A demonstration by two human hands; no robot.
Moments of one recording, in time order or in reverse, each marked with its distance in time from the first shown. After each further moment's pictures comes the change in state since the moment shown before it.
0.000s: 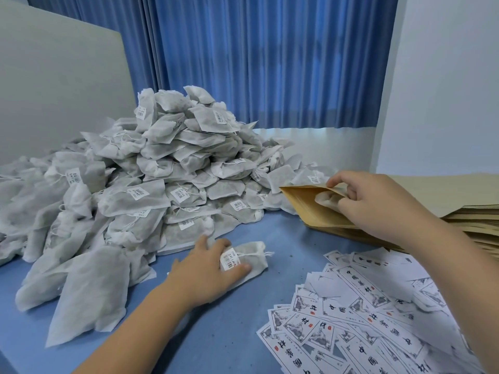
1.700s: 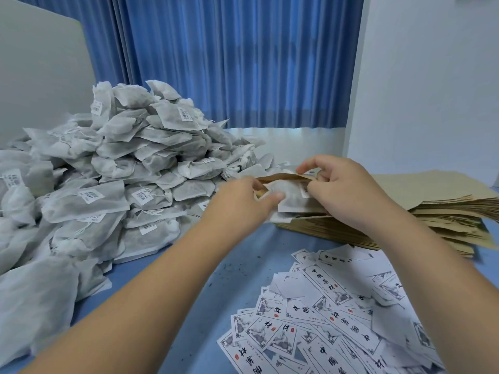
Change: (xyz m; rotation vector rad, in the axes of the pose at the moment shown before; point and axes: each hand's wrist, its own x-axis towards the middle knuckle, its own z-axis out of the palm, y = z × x) left_hand 0.024 0.139 -0.049 -0.319 0.311 0.241; right_hand 0.002 -0.005 -0.013 0.328 0.093 0.030
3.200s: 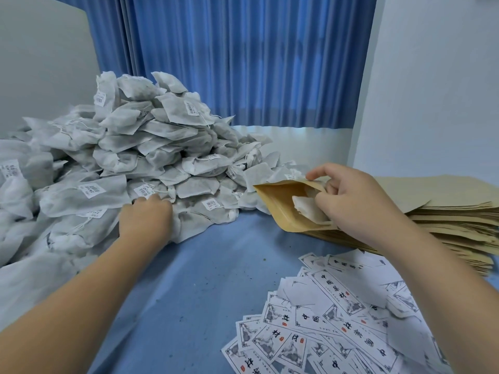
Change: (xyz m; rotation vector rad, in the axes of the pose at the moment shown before) left_hand 0.030 -0.165 -0.024 0.958 0.124 -0.179; right_hand -0.003 0.007 0.012 -0.068 -0.019 0.037
